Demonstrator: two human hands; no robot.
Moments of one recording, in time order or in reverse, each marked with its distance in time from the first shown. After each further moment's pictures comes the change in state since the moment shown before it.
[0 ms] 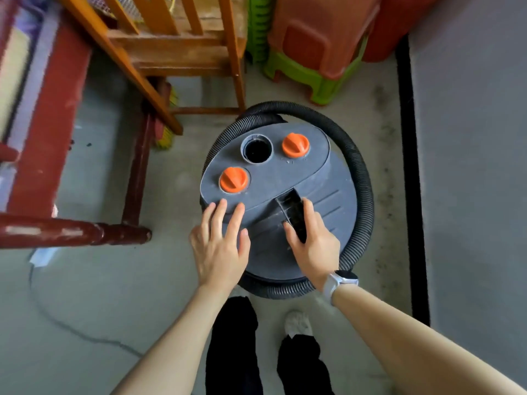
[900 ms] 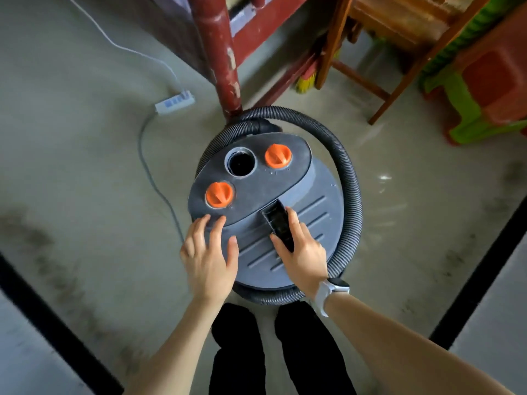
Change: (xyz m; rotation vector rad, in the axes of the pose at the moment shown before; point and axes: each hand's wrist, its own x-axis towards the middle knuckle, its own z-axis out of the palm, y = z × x) left_hand -0.311 -0.069 -0.088 0.013 0.188 -0.835; right_hand -0.227 -0.084 0.075 -0.059 -0.560 -0.543
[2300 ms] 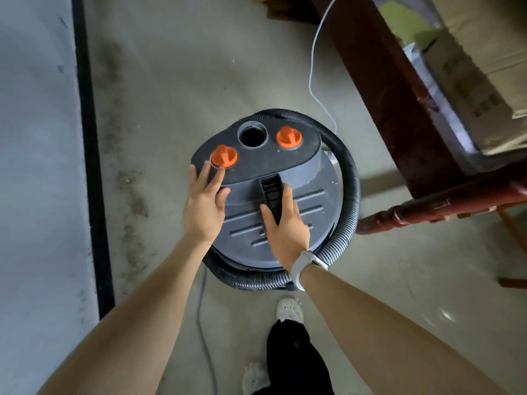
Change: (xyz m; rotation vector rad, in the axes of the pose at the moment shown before) left_hand 0.237 -0.398 -0.099 -0.201 0.124 -0.419; right_hand 0.189 -0.398 0.237 -0.007 -0.289 -0.281
